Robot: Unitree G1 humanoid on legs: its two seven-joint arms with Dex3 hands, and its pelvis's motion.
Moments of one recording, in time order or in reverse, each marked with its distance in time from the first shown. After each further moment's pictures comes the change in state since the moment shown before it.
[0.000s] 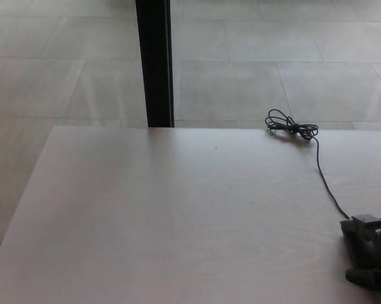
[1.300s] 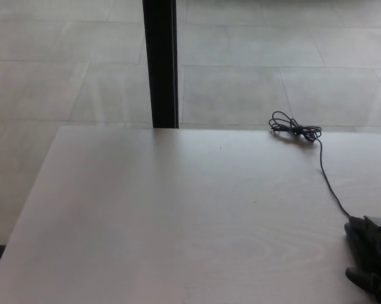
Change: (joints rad) left_arm 0.011 0.000 0.016 0.005 -0.021 -0.001 0.005; right_arm -0.038 0.117 -0.071 0.292 0.107 -0.133 -0.084
